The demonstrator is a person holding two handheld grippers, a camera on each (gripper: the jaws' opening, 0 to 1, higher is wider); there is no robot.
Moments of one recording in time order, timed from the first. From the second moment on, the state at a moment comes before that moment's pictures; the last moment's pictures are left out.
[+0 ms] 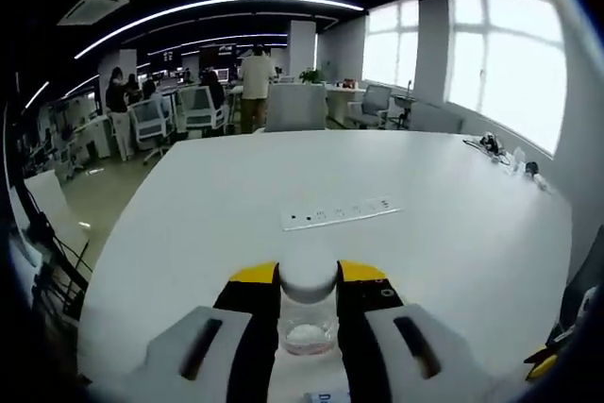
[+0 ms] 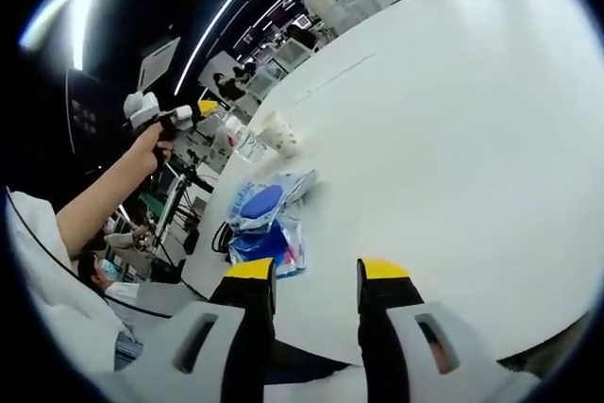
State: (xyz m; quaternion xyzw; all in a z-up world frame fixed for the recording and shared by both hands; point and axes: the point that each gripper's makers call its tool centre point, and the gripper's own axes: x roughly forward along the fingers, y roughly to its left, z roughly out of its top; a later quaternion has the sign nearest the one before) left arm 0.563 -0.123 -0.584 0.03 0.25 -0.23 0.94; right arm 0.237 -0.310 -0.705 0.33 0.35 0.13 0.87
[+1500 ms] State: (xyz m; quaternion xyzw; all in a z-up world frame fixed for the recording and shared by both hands) left arm 0.555 -0.118 -0.592 -0.04 0.15 -0.18 0.97; right arm 0.244 -0.289 -0.706 0.31 0.36 0.17 0.86
